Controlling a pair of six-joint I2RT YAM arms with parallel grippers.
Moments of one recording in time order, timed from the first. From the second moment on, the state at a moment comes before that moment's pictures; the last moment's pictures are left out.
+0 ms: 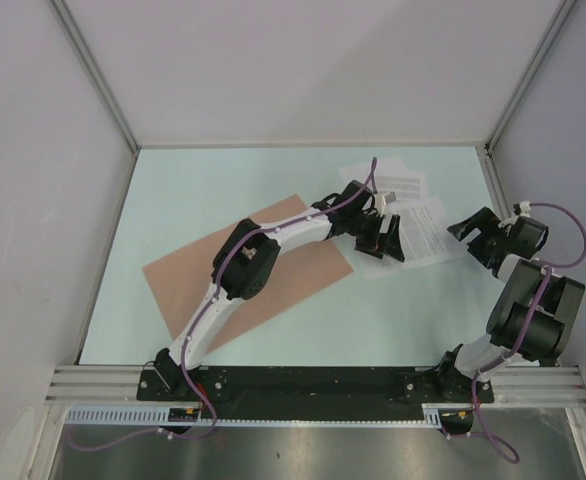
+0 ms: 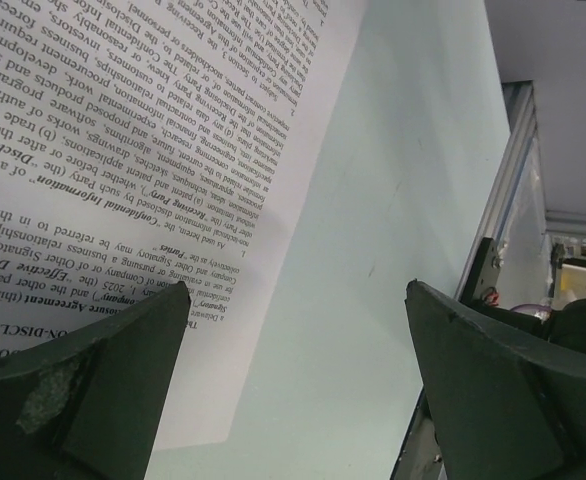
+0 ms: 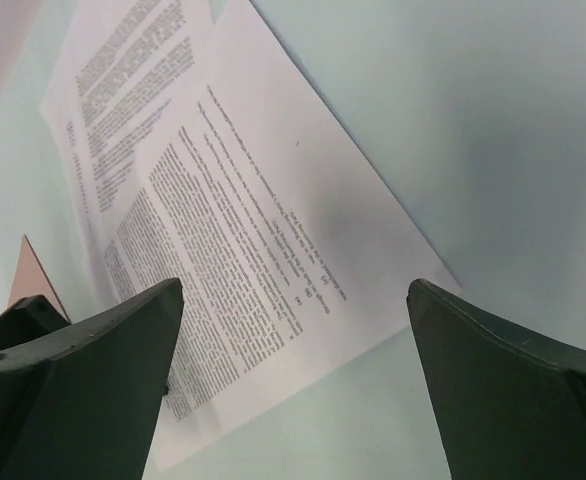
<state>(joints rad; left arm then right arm) -0.80 2.48 1.96 -0.22 0.69 -0.54 -0.49 1.54 0.69 0.23 -0.53 0.44</state>
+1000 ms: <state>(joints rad) -0.78 2.51 2.06 -0.26 0.53 -0.70 -0.31 1.87 1.12 -0.07 -0.29 0.36</state>
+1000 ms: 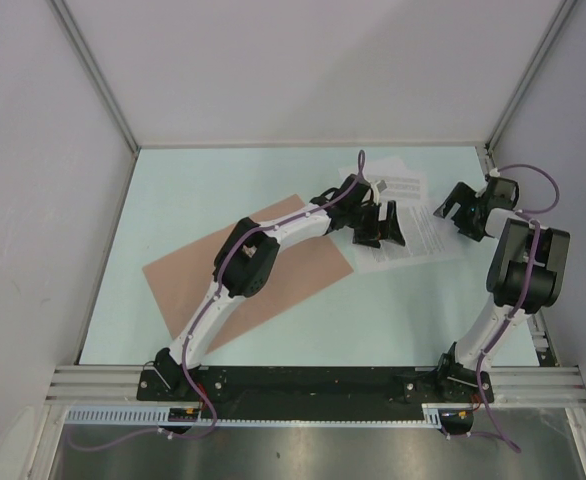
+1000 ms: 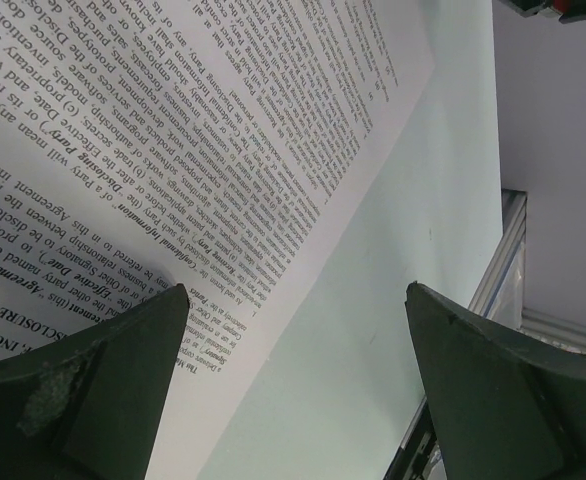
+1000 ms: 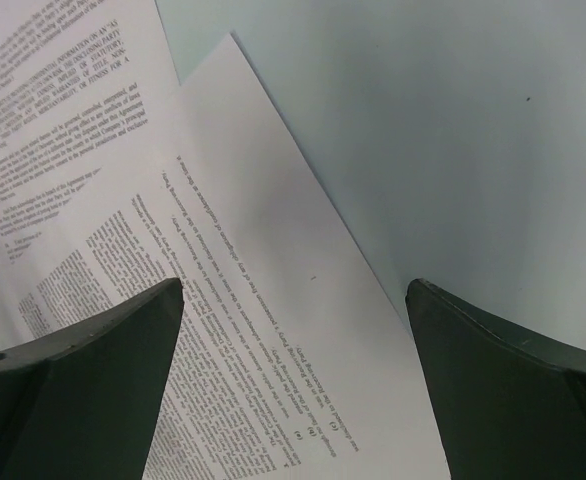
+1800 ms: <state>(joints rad) -0.75 2.55 2.10 -0.24 0.63 -0.72 -0.24 1.70 0.88 -0.10 -0.57 0.49</state>
